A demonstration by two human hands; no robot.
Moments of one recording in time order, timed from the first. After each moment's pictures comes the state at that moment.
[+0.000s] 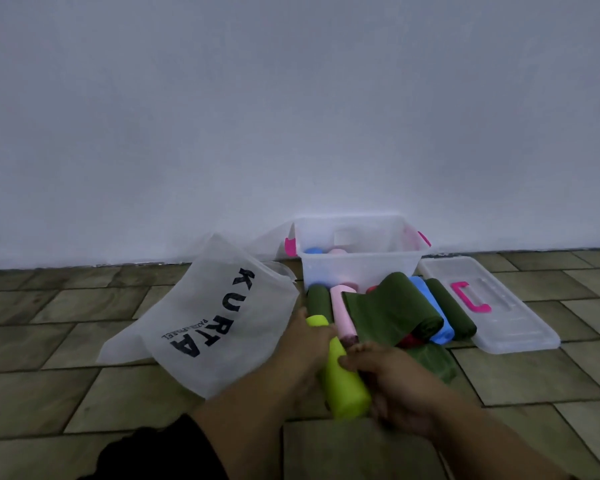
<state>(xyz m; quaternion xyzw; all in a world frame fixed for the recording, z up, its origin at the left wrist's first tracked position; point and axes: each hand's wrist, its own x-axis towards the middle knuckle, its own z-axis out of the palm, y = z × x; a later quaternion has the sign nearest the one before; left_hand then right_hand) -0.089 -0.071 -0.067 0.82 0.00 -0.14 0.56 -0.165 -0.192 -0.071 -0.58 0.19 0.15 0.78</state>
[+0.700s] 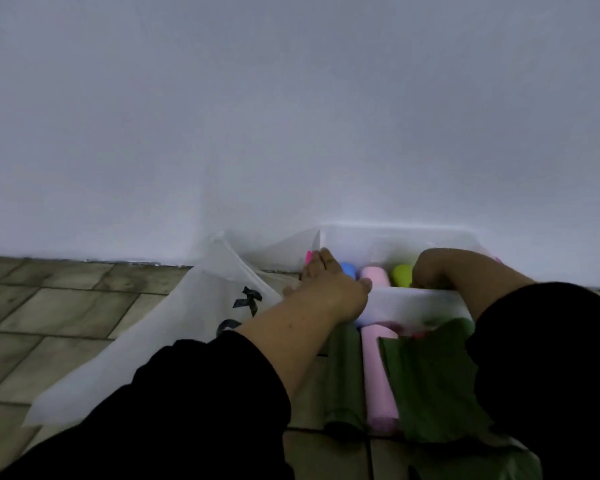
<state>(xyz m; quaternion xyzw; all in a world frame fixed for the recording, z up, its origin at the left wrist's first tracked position) 0.075 -0.125 -0.040 0.95 -0.09 -0.16 0.24 0.107 -0.311 -0.033 -0.96 0.16 0.20 0.06</state>
